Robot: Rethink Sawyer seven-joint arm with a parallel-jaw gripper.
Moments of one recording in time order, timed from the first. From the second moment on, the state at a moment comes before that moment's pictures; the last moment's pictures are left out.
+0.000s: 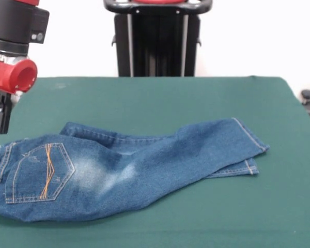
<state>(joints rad) -0.54 -0.63 0.06 1.42 -0.32 0.34 1.93</state>
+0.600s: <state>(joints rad) -0.49 -0.57 0.06 1.35 -0.31 0.34 1.93</state>
